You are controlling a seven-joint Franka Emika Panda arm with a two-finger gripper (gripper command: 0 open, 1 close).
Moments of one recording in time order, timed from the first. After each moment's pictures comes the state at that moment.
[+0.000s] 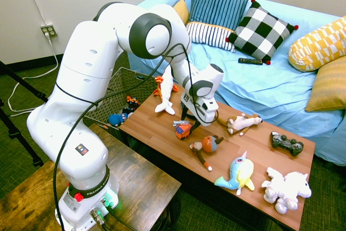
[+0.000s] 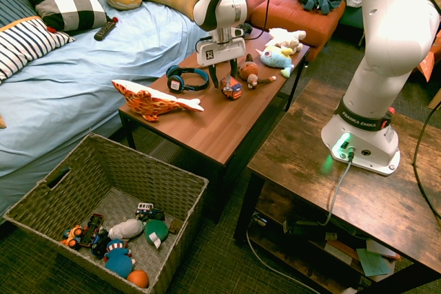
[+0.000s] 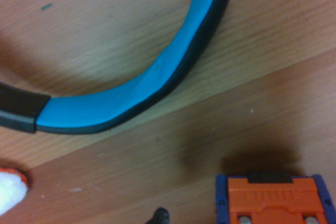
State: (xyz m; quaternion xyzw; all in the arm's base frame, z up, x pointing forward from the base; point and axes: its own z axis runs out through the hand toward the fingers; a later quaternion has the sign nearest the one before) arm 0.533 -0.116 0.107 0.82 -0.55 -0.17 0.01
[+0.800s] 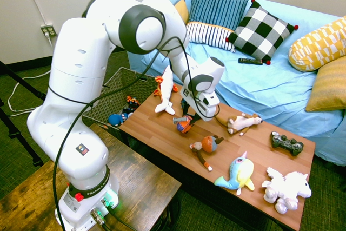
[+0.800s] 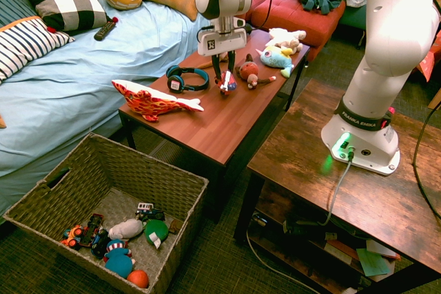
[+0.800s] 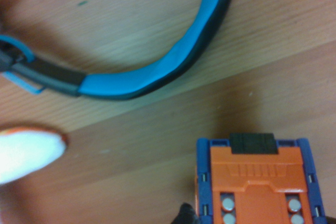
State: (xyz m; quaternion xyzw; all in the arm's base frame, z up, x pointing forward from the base) arm 0.524 -0.096 0.168 0.84 -0.52 -0.14 -0.01
